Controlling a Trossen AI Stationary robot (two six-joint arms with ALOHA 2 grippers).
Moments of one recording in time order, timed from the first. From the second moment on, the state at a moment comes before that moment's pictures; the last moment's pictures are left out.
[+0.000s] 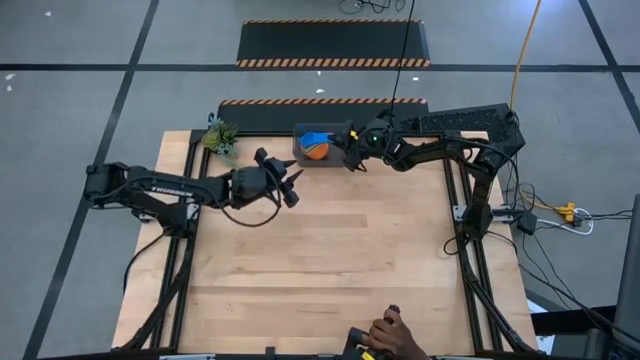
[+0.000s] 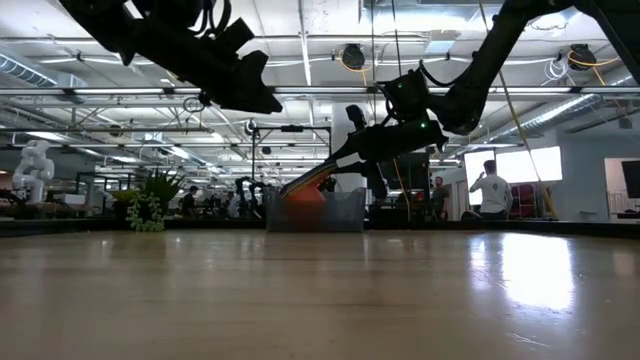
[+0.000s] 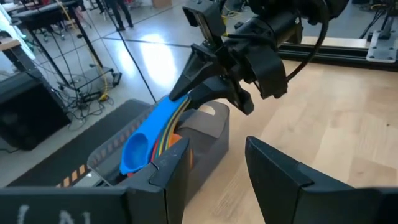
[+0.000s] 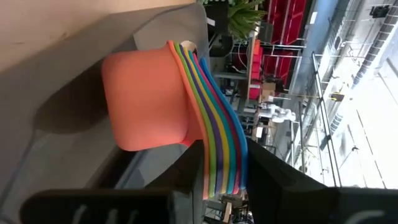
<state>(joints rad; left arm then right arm) 0.12 1.32 0.66 0.35 -0.51 0.02 -0.62 1.87 0.88 0.73 -0.21 -1.66</state>
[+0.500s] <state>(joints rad) 0.13 1.32 0.66 0.35 -0.49 0.02 -0.61 1.87 0.88 0.71 -0.21 -1.66</state>
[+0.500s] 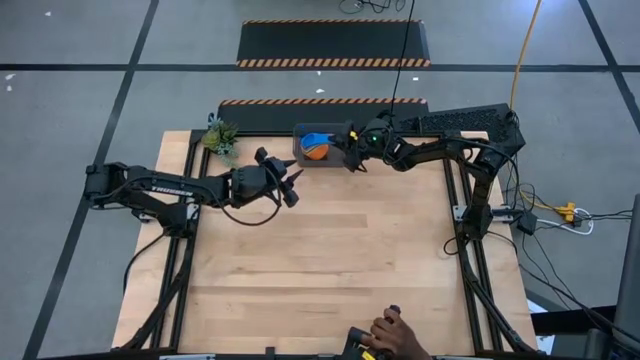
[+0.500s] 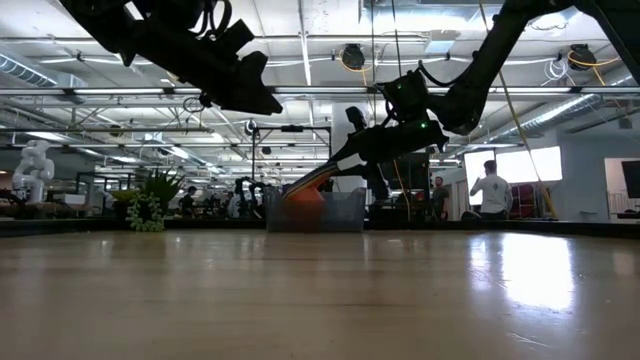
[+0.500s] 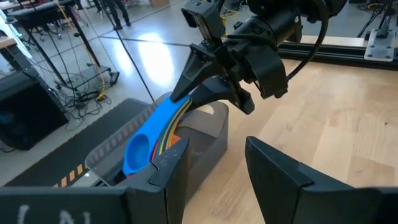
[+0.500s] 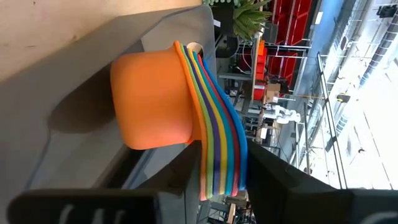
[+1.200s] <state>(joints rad) 0.13 1.32 0.66 0.33 -0.49 0.02 -0.65 1.87 0.88 0.61 -0.22 -1.66</state>
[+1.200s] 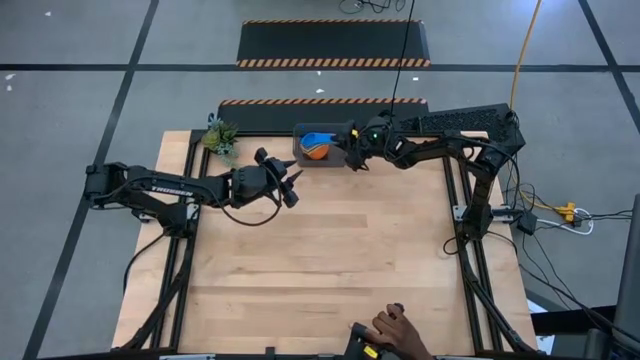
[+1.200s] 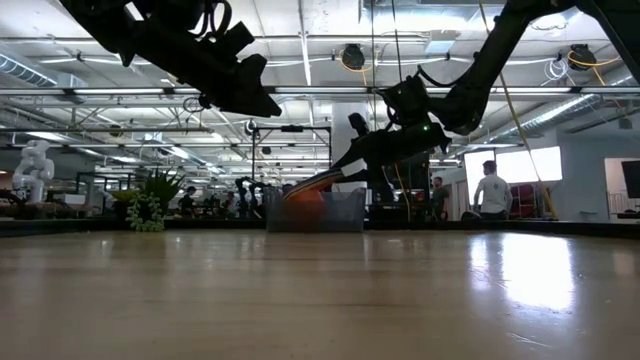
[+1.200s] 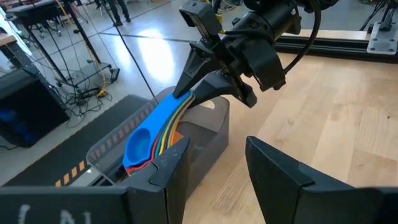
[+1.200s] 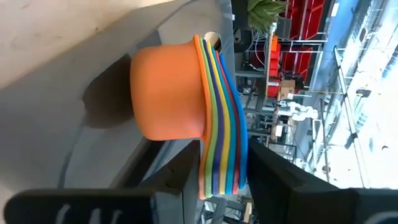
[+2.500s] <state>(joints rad) 0.13 1.32 0.66 0.31 -0.48 0.00 -0.72 1.72 0.88 0.41 -0.34 -1.42</state>
